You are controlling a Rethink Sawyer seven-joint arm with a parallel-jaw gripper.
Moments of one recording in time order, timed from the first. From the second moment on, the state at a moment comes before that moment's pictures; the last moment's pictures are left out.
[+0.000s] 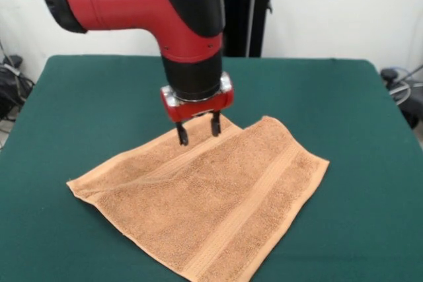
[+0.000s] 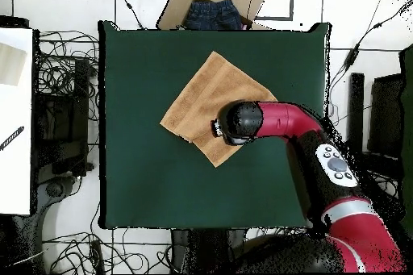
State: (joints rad) arm -0.60 -0.48 0.43 1.55 -0.47 0.76 1.39
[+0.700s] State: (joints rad) arm -0.51 -0.41 0.42 1.50 -0.47 0.77 1.39
